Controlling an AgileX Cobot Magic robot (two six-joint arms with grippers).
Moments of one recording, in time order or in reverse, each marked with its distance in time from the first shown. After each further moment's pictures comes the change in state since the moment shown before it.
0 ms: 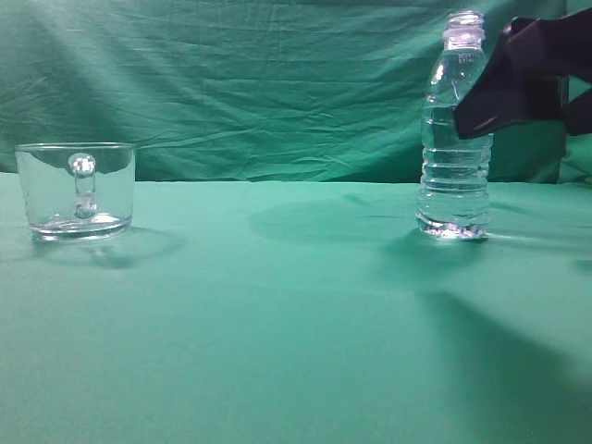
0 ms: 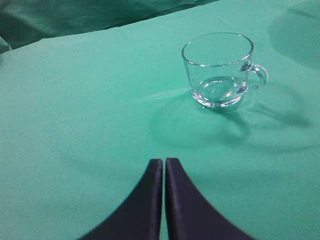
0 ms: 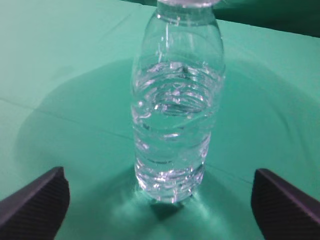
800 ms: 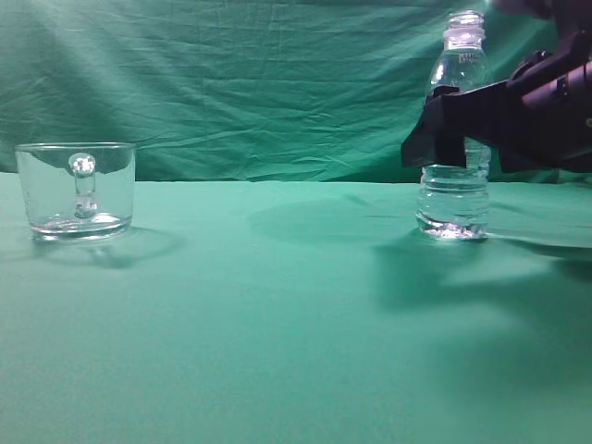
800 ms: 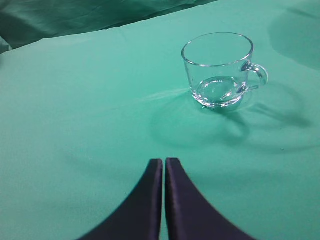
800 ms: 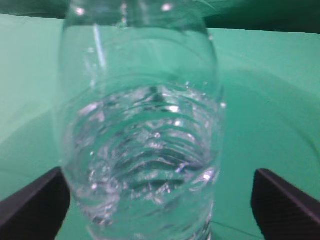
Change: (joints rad) left arm 0.000 0.000 0.000 0.000 0.000 0.000; right arm -0.027 0.344 -0.214 0.008 -0.198 0.100
